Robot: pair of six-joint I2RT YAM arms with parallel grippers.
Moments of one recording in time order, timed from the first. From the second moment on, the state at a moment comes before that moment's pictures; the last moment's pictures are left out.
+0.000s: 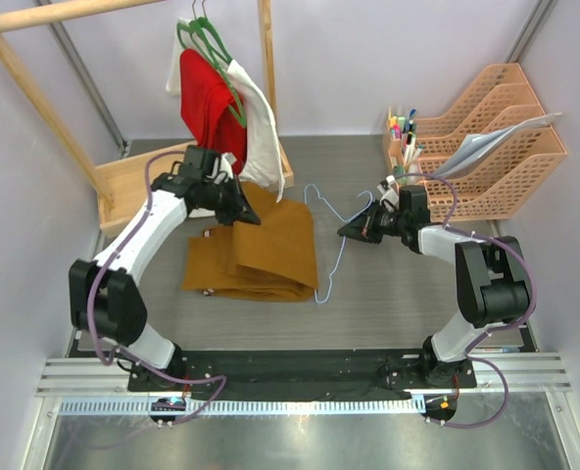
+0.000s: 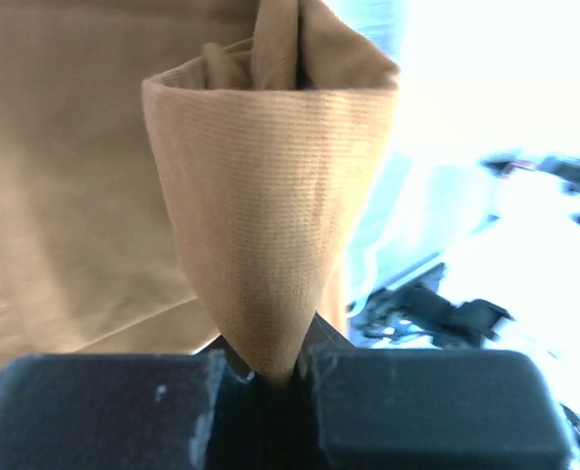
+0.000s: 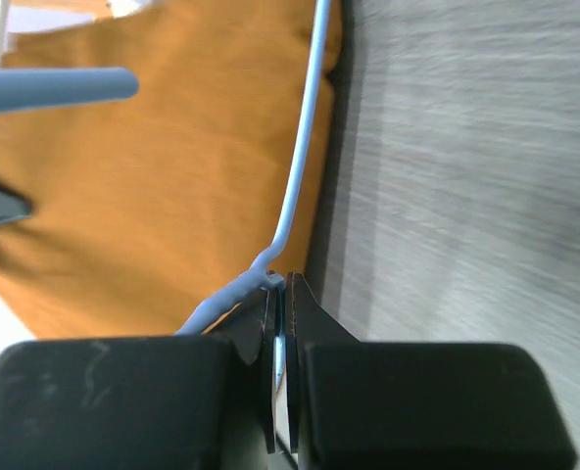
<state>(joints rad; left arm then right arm) -0.30 1.61 1.35 -0.74 0.48 -0.59 0.12 1.64 0.78 0.17 -0.76 0.68</state>
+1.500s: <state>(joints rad) -0.10 1.30 1.29 -1.12 0.59 0.34 0.14 1.70 0.79 0.21 -0.84 0.66</state>
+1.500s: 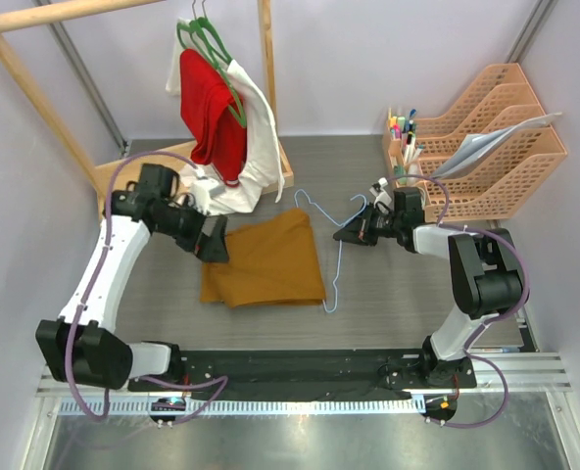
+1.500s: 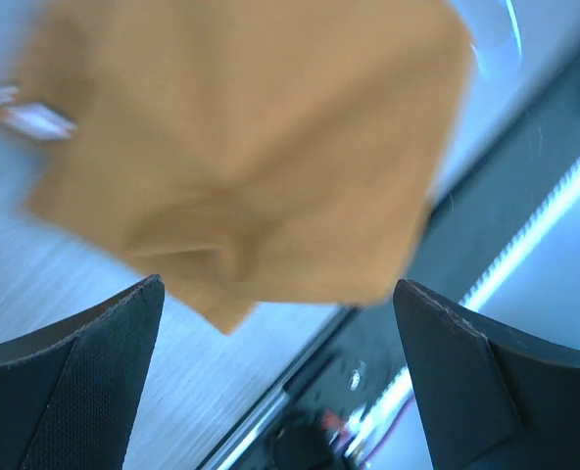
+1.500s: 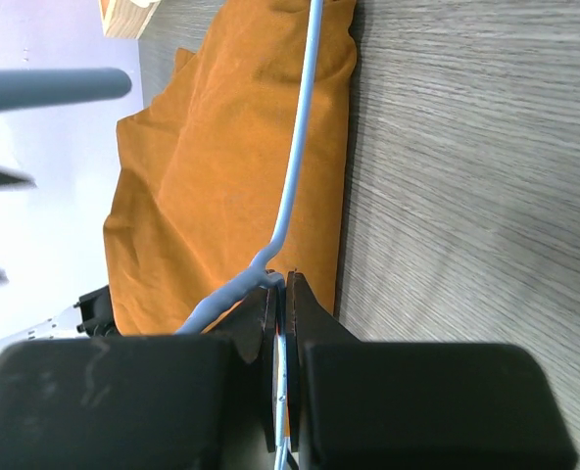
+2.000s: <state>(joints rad) -0.39 1.62 0.94 -0.88 0.21 0.62 0.14 1.70 0.80 0.19 -0.85 0.64</state>
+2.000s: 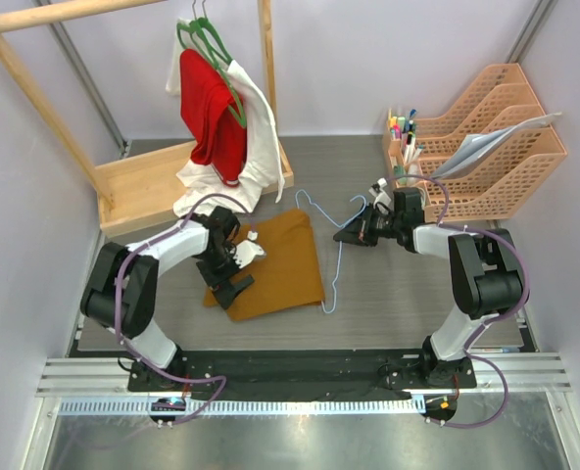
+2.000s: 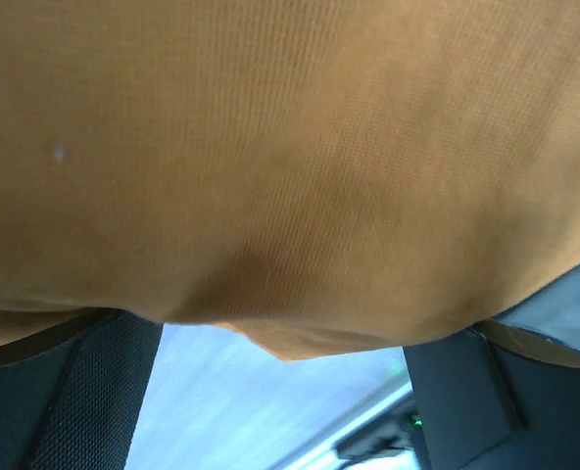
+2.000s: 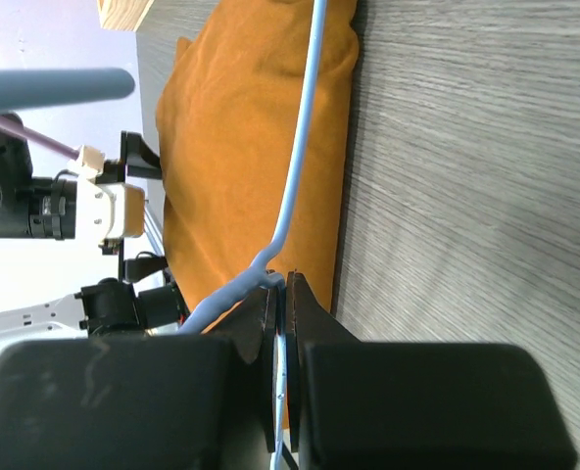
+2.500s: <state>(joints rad) -0.34 1.20 1.21 -1.01 0.56 0.44 0.14 1.49 0.77 0.26 -0.84 0.89</state>
